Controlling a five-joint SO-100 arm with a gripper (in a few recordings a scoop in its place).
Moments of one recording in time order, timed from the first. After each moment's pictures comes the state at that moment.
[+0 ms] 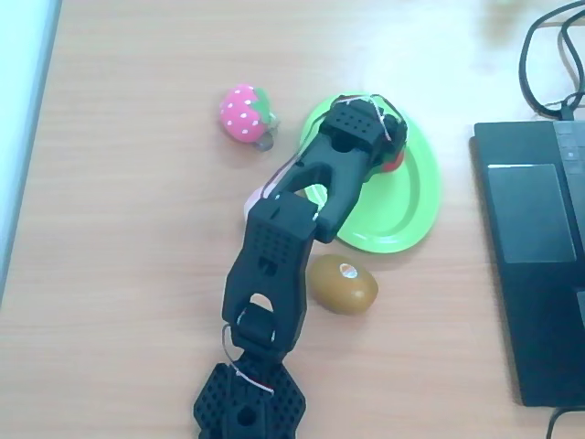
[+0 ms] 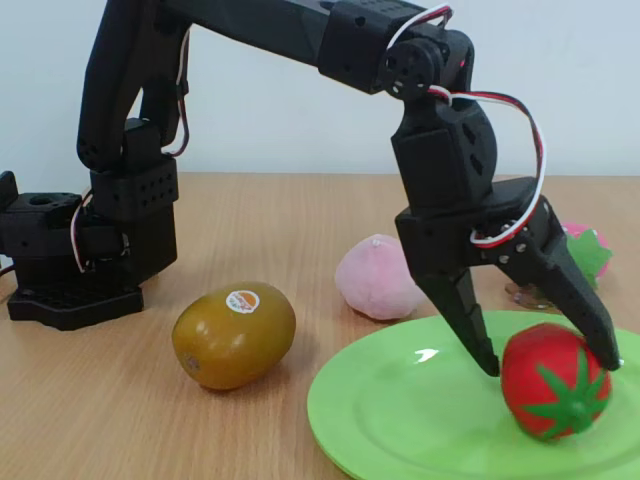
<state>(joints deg) 30.7 71.5 78.0 62.6 2.8</state>
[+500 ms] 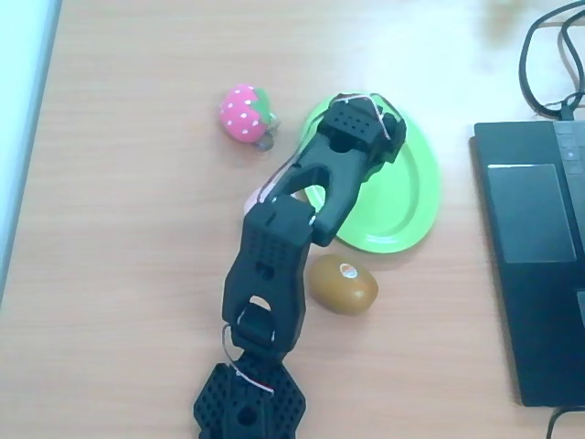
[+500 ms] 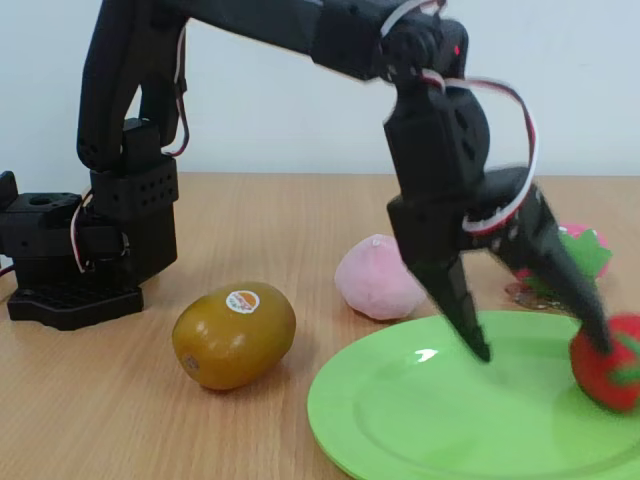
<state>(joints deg) 30.6 75.9 79.9 64.4 2.3</state>
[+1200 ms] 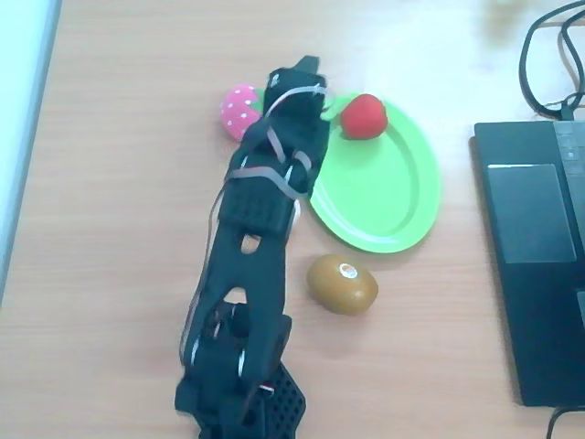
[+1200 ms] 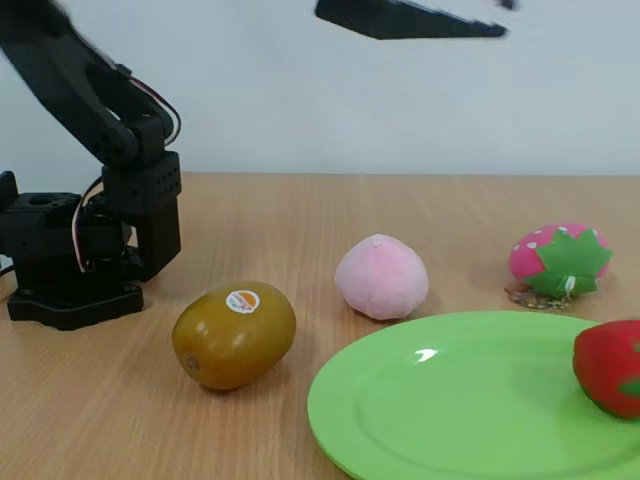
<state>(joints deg) 14.9 141.4 120.4 36.7 0.9</state>
